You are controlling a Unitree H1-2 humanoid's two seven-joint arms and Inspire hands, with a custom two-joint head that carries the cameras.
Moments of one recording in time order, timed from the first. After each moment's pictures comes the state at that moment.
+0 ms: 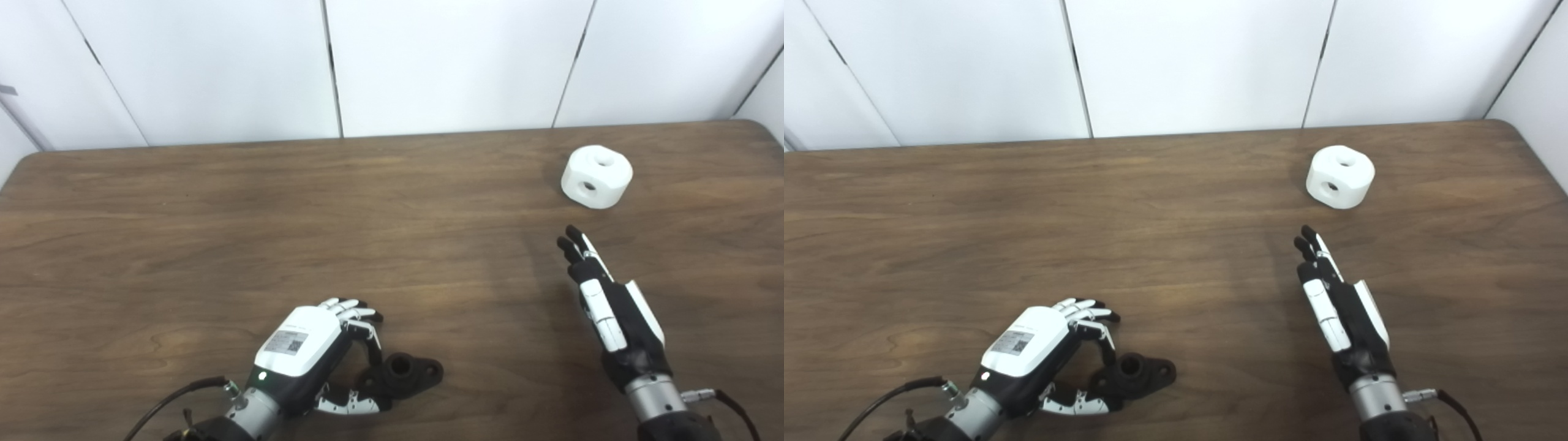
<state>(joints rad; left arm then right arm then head) 0.12 0.35 -0.43 -0.49 0.92 0.12 -0.35 0.25 -0.14 0.01 -0.49 -0.05 0.27 0.05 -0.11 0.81</state>
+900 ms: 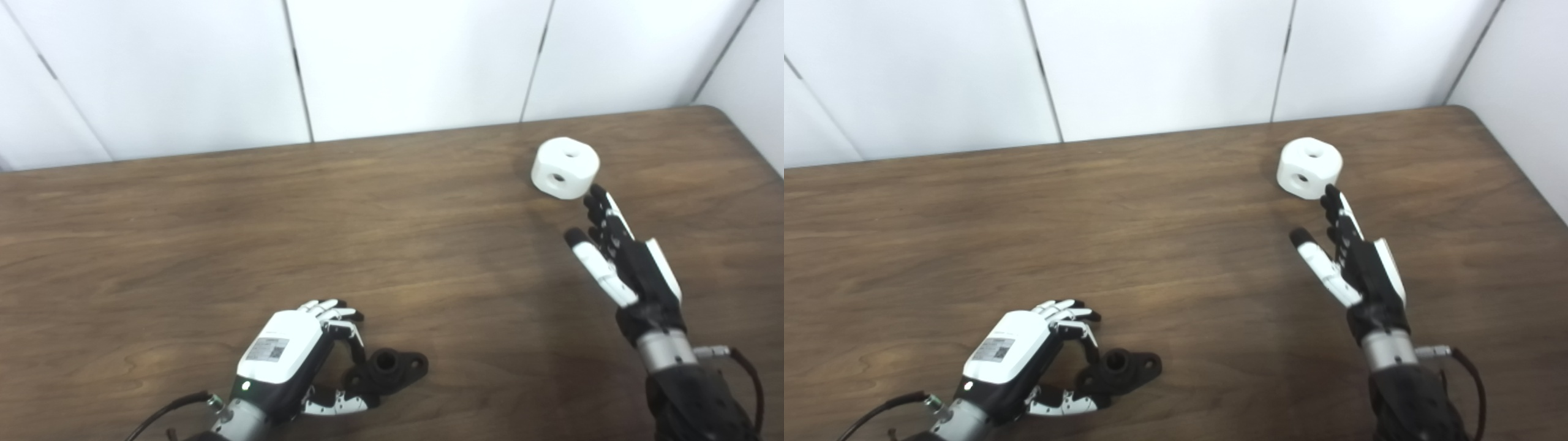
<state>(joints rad) 0.13 0.30 -0.38 -0.44 0.94 0.06 -0.33 0.15 -0.17 -0.10 -0.54 -0.17 0.43 -0.01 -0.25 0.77</state>
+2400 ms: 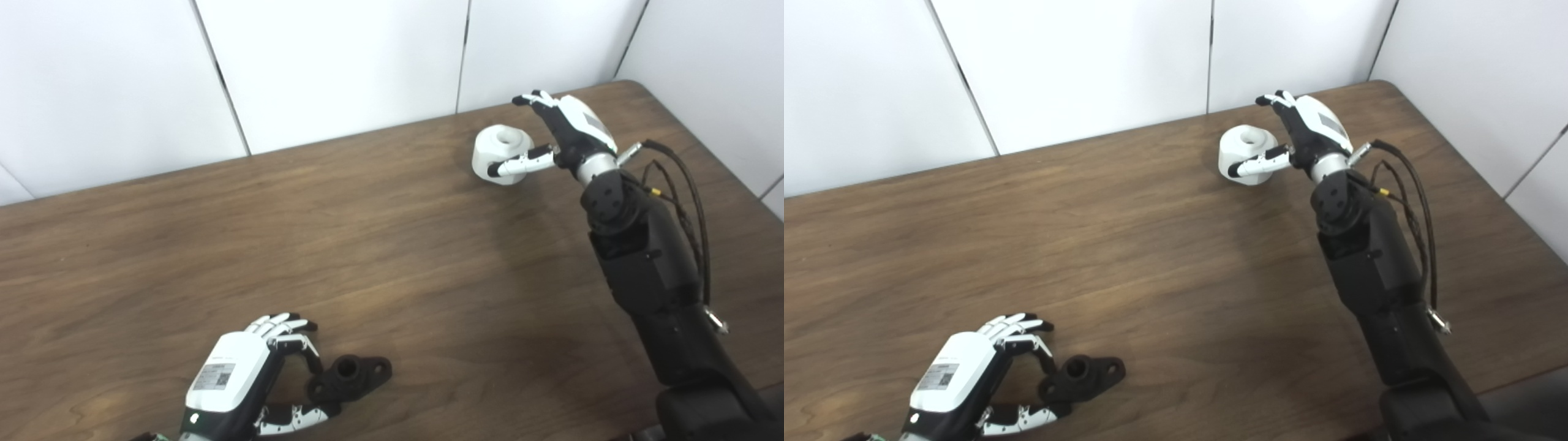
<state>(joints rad) 0.15 0.32 -0.32 -0.39 0.89 -0.05 -0.27 -0.40 -0.40 -0.06 -0.04 -0.76 0.48 0.31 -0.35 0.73</state>
